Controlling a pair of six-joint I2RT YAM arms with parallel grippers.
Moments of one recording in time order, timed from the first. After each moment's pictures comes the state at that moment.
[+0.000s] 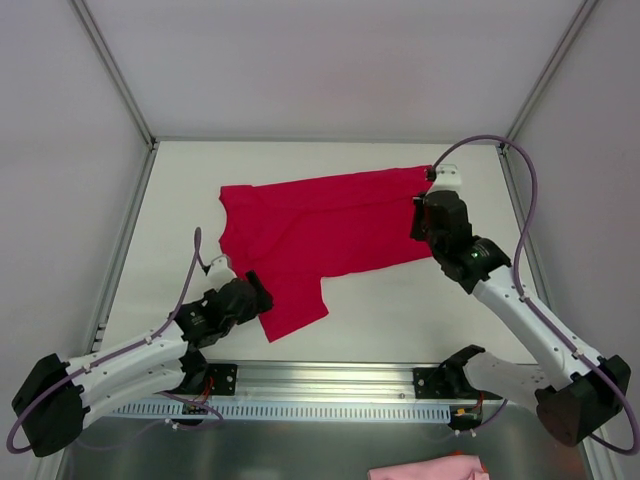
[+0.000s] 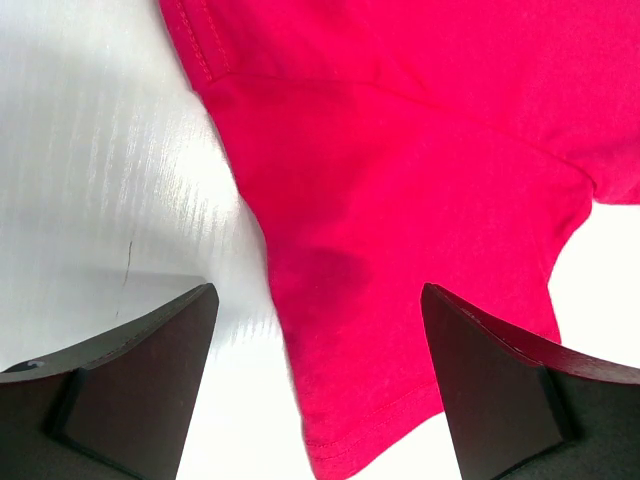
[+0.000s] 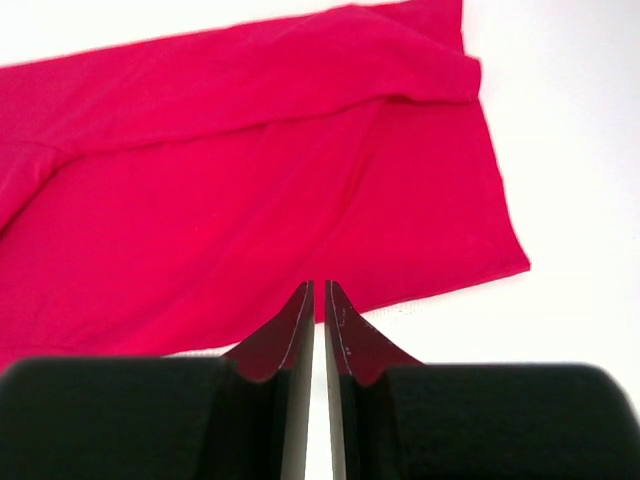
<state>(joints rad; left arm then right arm) -0.82 0.78 0.28 -0.38 -0.45 -1.10 0.54 1.05 0.97 -0.43 0.42 0.27</state>
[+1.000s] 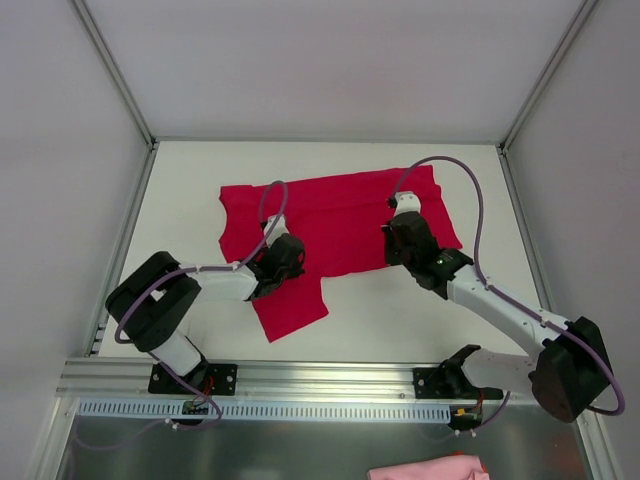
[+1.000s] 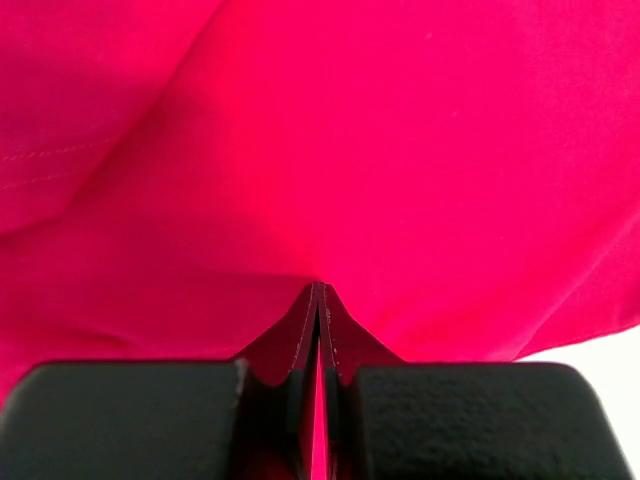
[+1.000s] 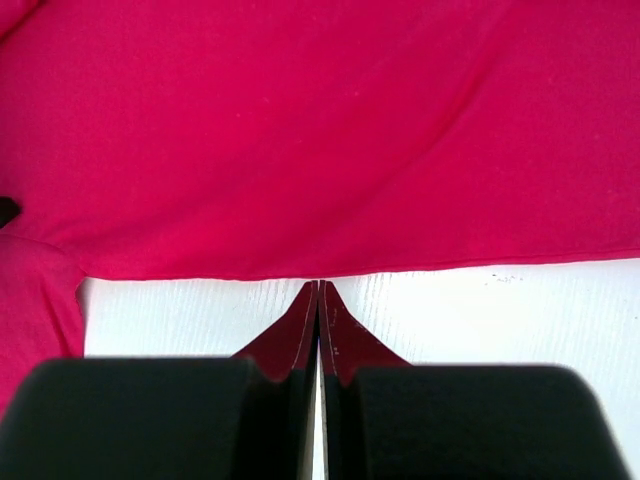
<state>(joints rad) -0.76 1.59 0.65 0.14 -0.40 -0.82 0.65 1.18 0.78 -0.30 0.32 0.29</state>
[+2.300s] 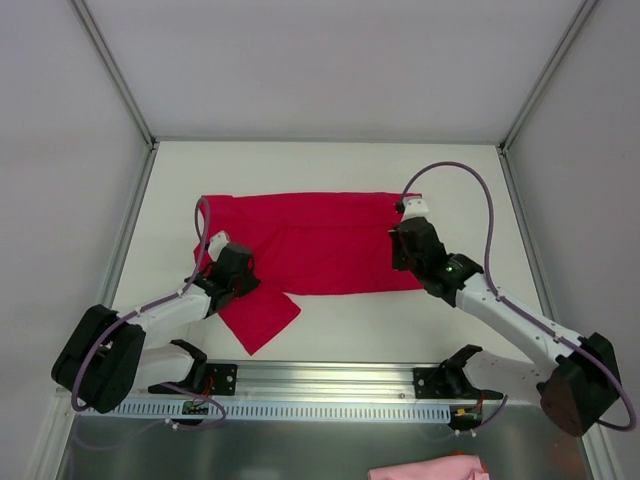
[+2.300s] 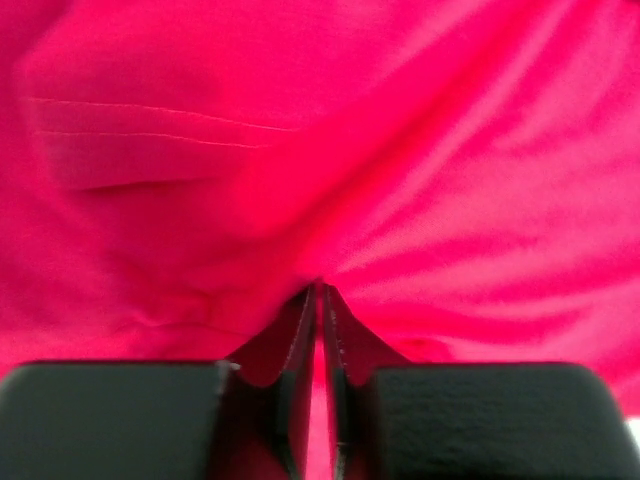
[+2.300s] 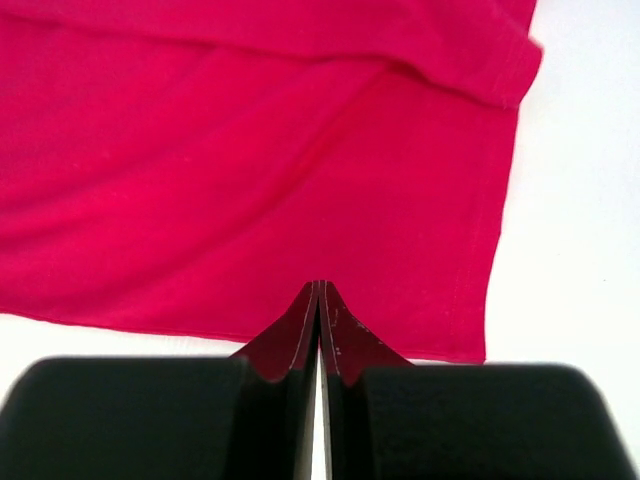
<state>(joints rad) -0.49 1.19 0.40 -0.11 -0.27 -0.97 0.65 1.07 0.76 -0.37 0.36 0.30</state>
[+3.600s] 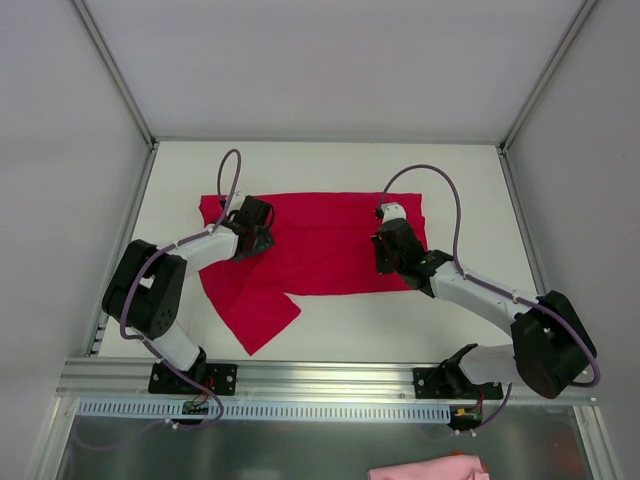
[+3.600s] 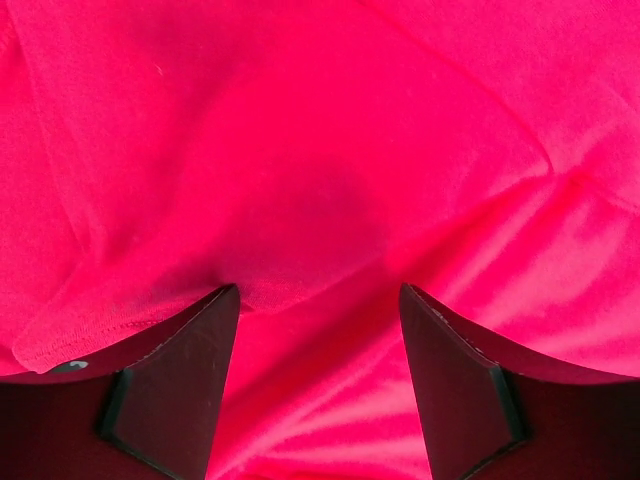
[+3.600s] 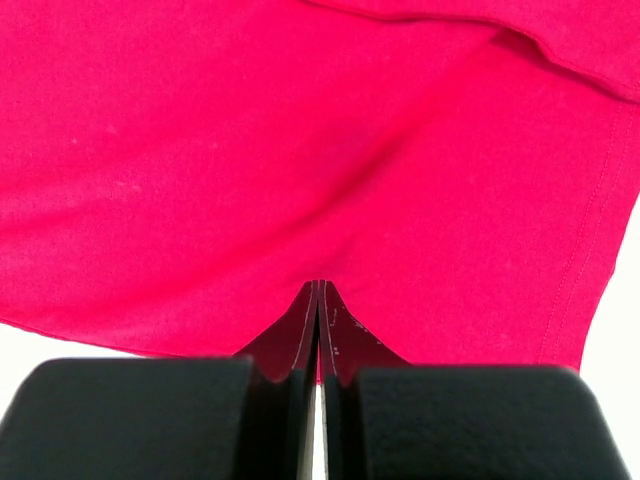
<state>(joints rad) -0.43 1.63 0.91 -0.35 -0.38 -0.79 0.66 1.32 0.72 -0.19 0.25 0.30</state>
